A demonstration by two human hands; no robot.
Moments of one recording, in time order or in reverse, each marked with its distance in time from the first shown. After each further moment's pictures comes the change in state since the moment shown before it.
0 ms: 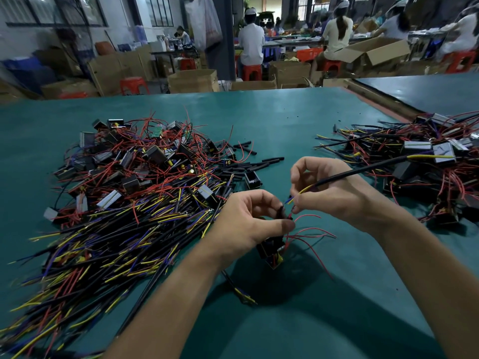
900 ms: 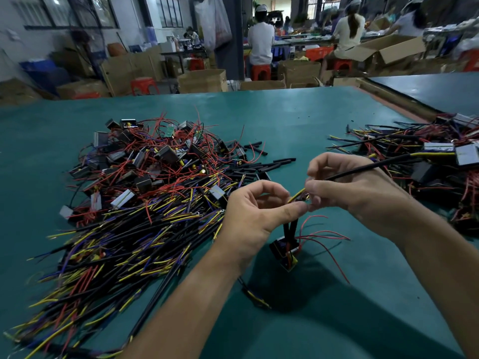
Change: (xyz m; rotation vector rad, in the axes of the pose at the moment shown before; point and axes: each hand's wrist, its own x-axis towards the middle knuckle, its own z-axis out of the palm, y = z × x) left_hand -0.001 0.009 0.004 -0.158 0.172 0.118; right_hand -0.002 -0.004 0.004 0.208 0.054 -0.010
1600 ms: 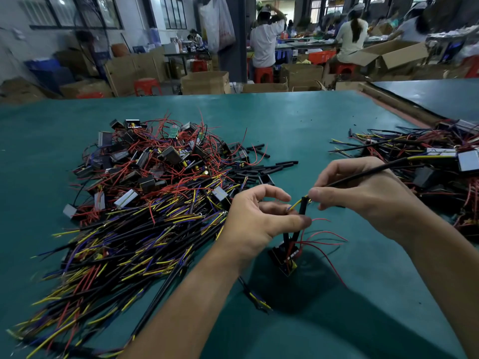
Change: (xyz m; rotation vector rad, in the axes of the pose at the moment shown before) left_hand -0.003 0.006 -0.004 0.021 -0.034 -0.130; right_hand -0.002 -0.006 -0.002 -0.176 0.063 -0.065
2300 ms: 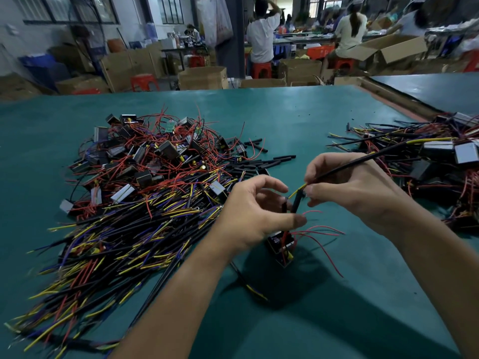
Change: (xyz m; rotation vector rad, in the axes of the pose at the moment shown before) left_hand 0.004 0.000 -0.008 0.226 -0.046 0.054; right_hand 0.000 0.003 0.010 0.018 0.005 0.022
